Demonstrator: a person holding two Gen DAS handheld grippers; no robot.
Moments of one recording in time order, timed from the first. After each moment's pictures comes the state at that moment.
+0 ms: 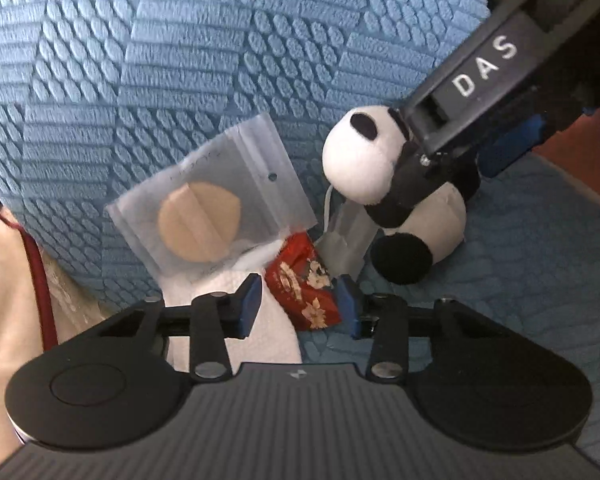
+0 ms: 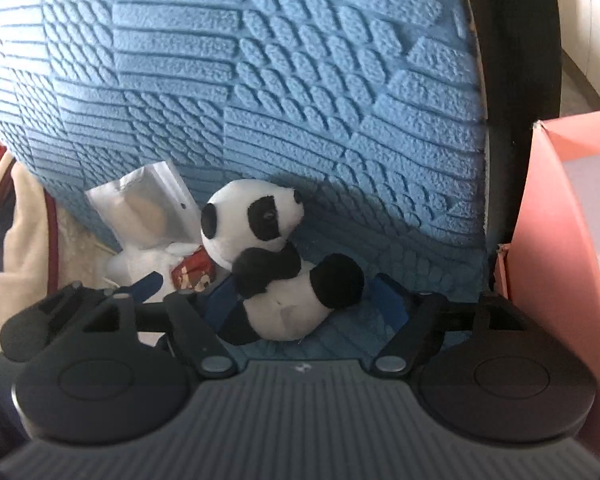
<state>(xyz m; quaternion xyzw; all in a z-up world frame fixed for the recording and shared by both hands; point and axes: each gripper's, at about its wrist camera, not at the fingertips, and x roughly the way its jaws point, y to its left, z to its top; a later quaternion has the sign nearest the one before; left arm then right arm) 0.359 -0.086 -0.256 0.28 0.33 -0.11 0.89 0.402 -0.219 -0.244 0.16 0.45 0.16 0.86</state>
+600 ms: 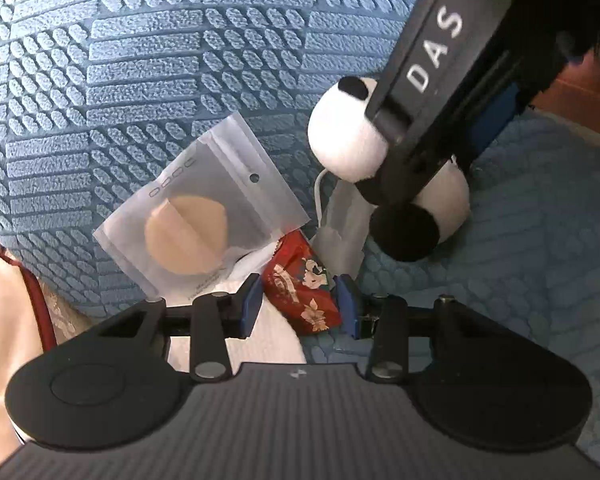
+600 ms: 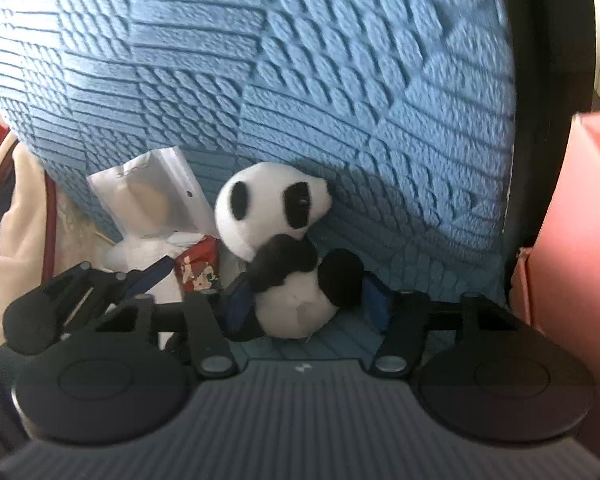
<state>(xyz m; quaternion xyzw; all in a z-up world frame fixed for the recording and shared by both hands) 0.377 -0.101 -0.296 0.35 0.31 -0.10 0.88 0.401 -0.203 -0.249 0.13 0.44 0.17 0.87</state>
